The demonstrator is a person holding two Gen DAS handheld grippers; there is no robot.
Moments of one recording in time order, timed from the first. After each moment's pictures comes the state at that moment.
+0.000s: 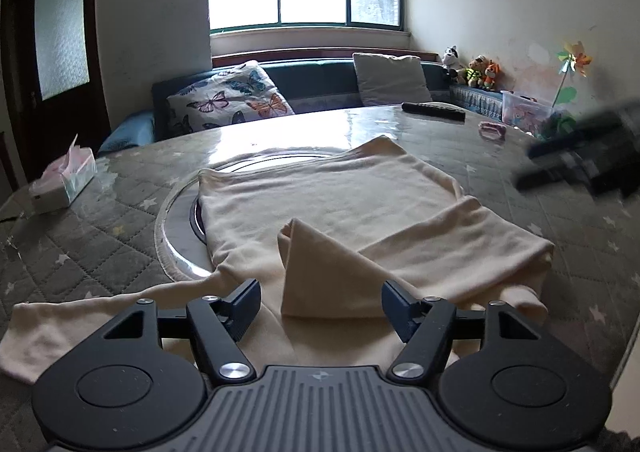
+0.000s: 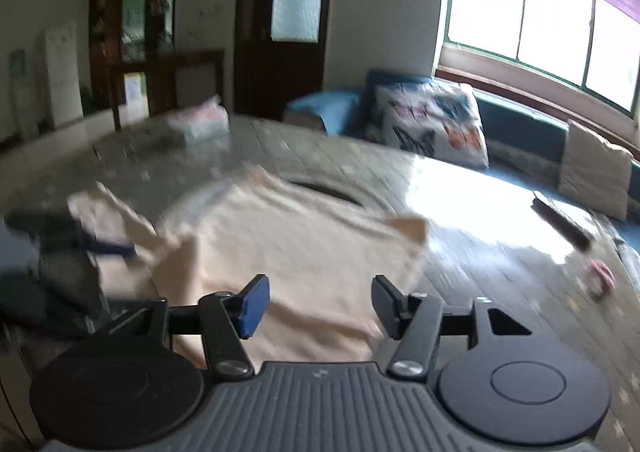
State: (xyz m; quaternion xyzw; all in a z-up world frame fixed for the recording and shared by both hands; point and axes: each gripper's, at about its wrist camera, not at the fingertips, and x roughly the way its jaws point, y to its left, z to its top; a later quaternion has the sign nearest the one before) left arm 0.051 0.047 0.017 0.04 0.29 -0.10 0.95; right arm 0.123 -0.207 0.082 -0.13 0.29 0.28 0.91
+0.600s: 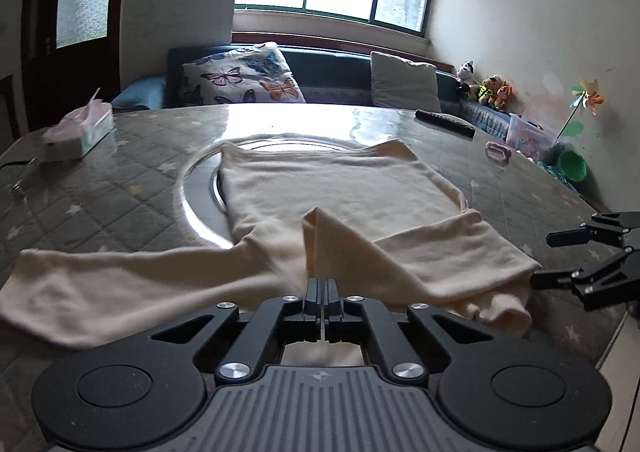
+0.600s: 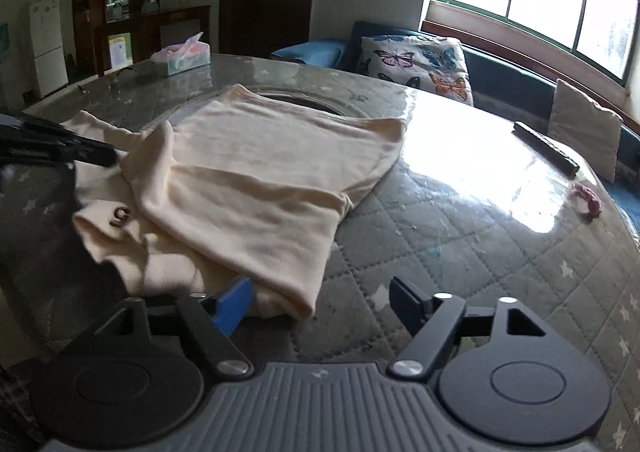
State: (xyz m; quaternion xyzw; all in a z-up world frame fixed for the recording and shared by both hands) left arm 0.030 0.083 0.027 -0.04 0.31 -0.09 0.95; right arm 0.099 -0.242 0.027 -0.14 0.34 0.25 0.90
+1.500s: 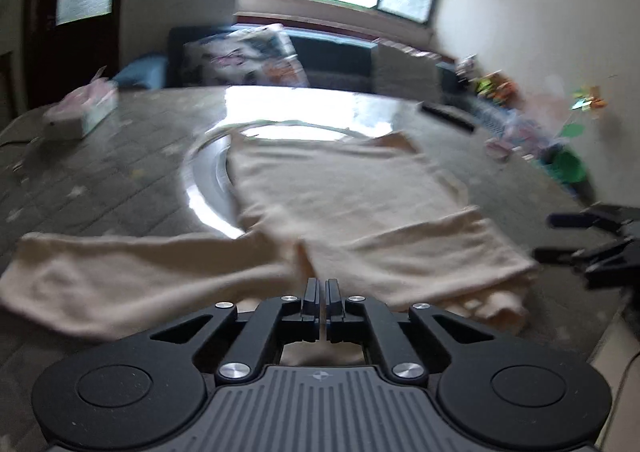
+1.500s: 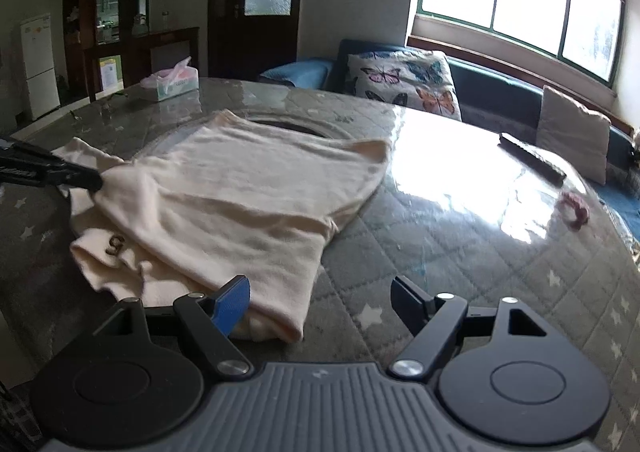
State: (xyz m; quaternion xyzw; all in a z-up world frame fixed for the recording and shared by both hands) left arm 0.037 0.096 0.030 -0.05 0.34 -0.09 0.93; right arm 0.103 -0.244 0.044 -0.12 0.31 0.25 0.91
